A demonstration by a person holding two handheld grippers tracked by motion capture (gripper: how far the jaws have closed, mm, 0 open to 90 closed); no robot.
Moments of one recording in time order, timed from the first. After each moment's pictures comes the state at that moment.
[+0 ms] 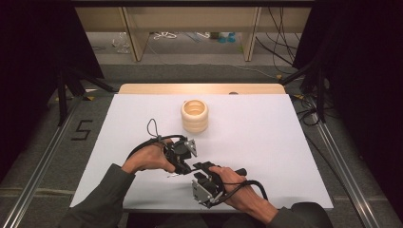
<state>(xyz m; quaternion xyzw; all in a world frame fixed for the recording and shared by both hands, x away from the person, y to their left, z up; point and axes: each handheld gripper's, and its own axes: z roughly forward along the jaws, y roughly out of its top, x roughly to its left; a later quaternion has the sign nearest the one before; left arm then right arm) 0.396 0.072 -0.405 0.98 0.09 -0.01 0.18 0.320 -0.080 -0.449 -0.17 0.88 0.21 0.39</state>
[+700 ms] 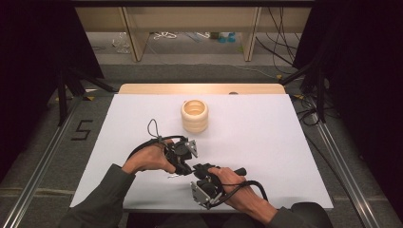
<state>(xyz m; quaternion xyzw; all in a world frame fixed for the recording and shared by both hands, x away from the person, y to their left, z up) 0.395 0.071 -0.404 0.98 0.09 -0.02 0.18 0.316 -0.079 -0.451 -0.17 0.87 0.19 0.42</state>
